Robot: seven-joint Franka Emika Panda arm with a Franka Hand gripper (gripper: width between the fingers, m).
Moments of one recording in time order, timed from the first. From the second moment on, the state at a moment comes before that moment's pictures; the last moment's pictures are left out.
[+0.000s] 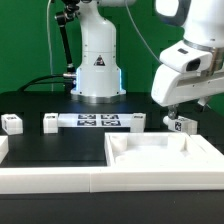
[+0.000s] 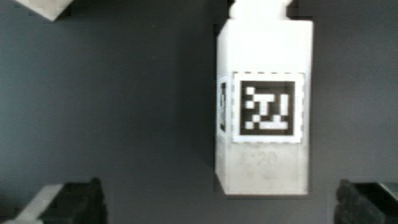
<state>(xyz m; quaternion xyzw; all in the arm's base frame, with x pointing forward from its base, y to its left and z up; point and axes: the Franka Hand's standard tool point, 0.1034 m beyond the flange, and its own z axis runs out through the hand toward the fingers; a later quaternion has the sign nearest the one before) 0.422 0.168 0.043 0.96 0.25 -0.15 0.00</state>
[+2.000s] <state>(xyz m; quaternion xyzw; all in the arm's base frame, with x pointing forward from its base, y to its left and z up) 0.387 0.189 0.010 0.84 0.26 -0.47 0.06</state>
